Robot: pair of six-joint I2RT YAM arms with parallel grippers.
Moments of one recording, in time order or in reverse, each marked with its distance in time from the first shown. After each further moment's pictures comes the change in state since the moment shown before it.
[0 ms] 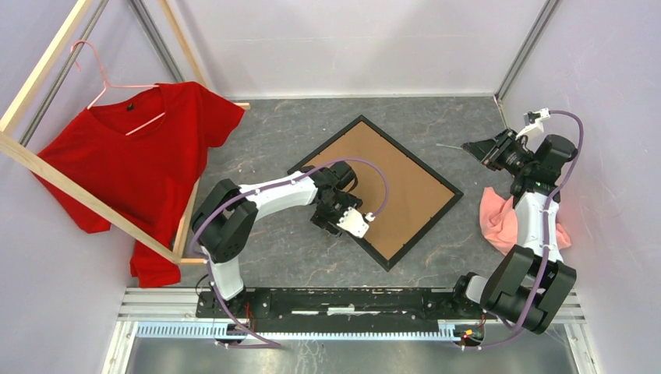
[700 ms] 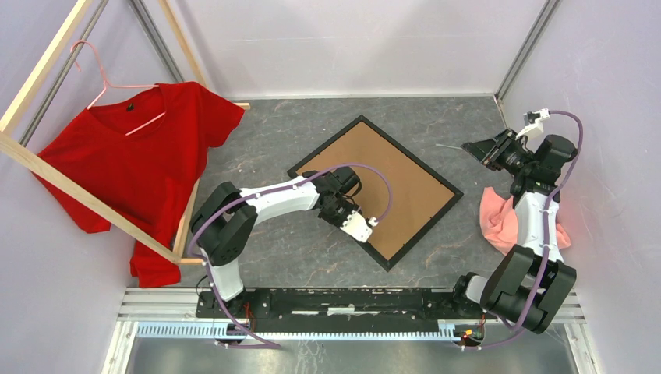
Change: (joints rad) left arm -0.043 -0.016 -0.027 0.053 -0.015 -0.002; right arm 0.000 0.002 0.000 0.000 -0.002 0.003
